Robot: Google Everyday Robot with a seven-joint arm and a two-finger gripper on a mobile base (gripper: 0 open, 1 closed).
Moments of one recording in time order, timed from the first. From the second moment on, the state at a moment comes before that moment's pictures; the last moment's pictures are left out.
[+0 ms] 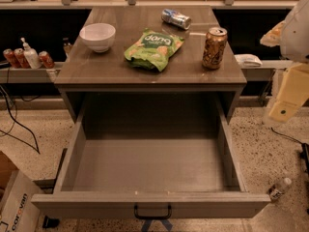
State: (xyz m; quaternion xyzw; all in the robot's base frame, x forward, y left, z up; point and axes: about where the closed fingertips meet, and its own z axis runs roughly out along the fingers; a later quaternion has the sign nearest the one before) arm 0.438 -0.217 0.976 -0.60 0.78 -0.03 0.16
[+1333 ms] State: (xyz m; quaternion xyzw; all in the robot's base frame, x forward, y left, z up) arm 0.493 -0.184 0.966 -0.61 0.76 -0.02 0.23
